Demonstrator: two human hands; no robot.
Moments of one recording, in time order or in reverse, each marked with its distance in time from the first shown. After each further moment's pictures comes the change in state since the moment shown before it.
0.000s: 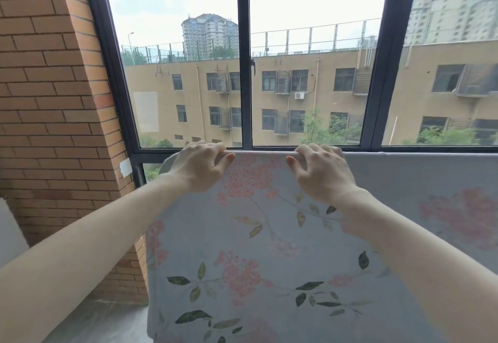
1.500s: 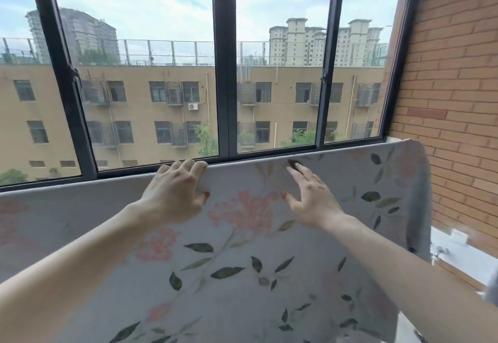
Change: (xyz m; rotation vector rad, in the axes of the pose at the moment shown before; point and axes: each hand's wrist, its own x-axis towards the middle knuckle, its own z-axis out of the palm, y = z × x) left_hand 0.102 0.349 0.066 -0.032 -0.028 0.326; right_hand -0.148 0.333 -0.144 -0.036 -0.014 0.423
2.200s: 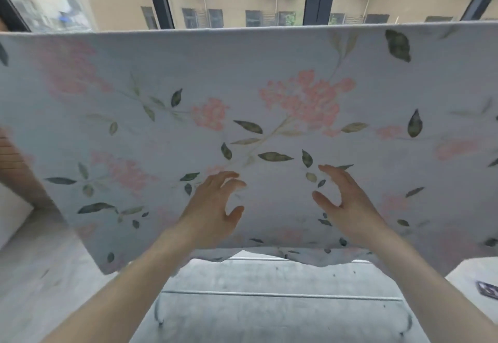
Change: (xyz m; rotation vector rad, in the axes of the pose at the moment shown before) left_hand -0.206 0.097 0.144 -0.386 -0.256 -0.333; right_hand -0.128 0.066 0.115 0.464 -0.472 0.010
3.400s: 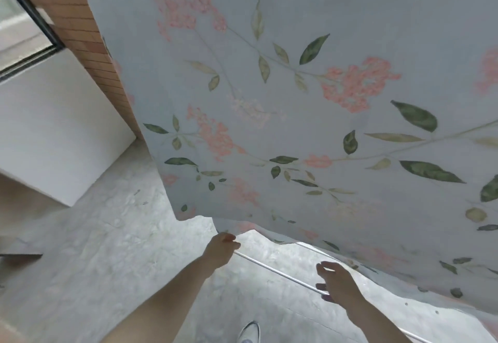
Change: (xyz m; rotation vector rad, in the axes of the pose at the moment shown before) left_hand -0.135 -0.256 0.167 -0.729 -0.087 -1.294; right_hand 0.024 0.074 0.327 0.365 -0.515 0.754
